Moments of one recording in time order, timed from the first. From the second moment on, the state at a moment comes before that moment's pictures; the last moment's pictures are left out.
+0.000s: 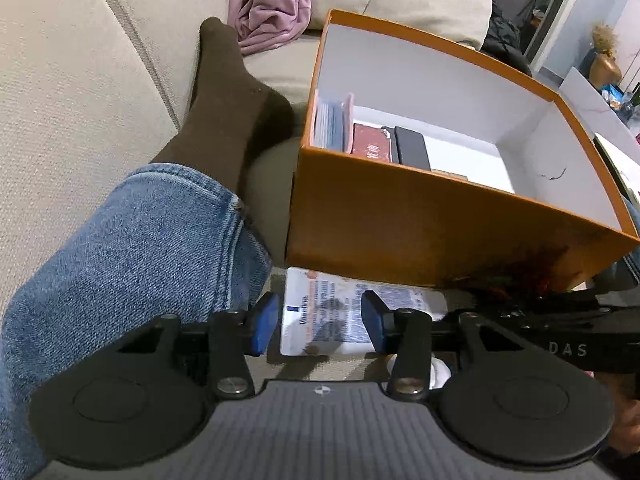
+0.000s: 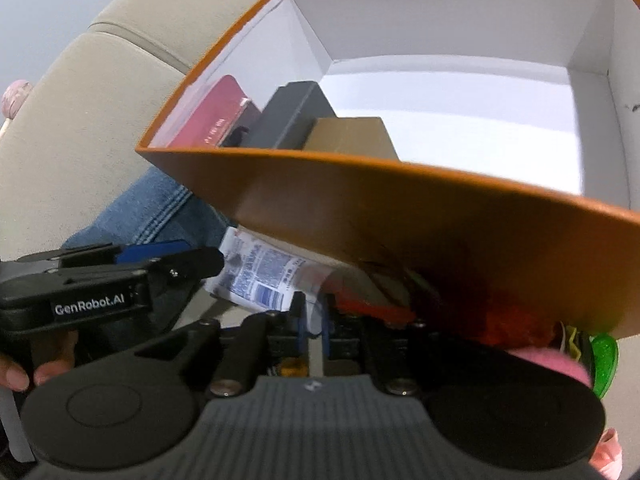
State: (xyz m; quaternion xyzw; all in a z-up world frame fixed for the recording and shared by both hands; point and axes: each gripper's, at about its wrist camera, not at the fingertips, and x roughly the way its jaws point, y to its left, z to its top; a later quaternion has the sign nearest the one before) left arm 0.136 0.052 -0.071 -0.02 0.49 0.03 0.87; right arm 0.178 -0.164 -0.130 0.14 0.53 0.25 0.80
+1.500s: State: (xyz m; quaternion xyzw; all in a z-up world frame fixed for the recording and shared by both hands) left arm 0.110 0.002 -0.054 -0.07 0.45 -0.06 0.89; right arm 0.101 -0.243 -0.065 0.11 0.43 0.22 0.87
